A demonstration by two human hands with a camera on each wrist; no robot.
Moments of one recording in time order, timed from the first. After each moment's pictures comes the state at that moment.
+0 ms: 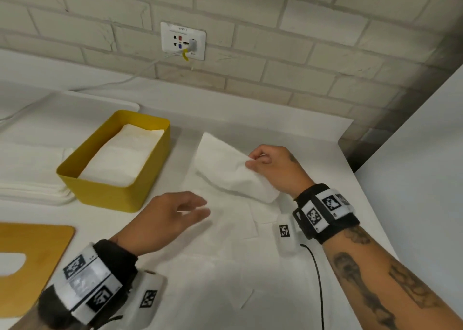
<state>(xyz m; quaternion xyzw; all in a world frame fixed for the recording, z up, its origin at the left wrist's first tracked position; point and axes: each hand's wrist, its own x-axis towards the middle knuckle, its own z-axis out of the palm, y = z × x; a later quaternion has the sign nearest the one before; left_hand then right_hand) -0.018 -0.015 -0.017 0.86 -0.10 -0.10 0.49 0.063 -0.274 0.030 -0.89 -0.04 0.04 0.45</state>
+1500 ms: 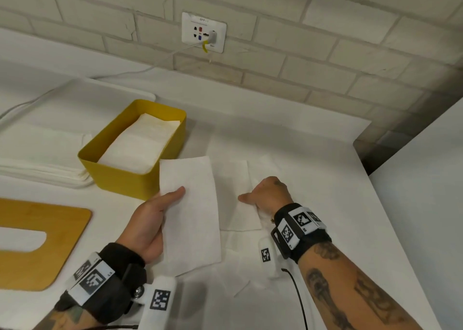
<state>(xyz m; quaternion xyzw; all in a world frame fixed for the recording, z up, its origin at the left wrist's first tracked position) -0.042 -0.009 -0.031 0.42 0.21 -0.13 0.87 0.062 -0.243 -0.053 -0.94 0.15 0.18 0.26</state>
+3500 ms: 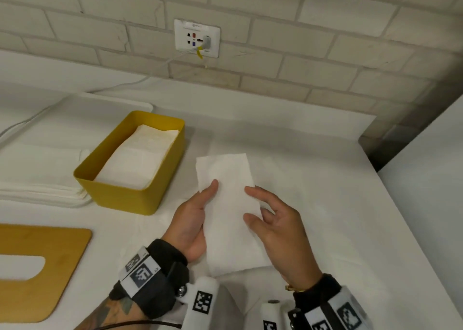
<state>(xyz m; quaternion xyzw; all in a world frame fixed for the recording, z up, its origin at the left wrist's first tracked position) -0.007 -0.053 -0.034 0.37 0.13 -0.22 0.89 -0.044 -0.220 -0.014 -0.74 -0.01 0.02 0.67</state>
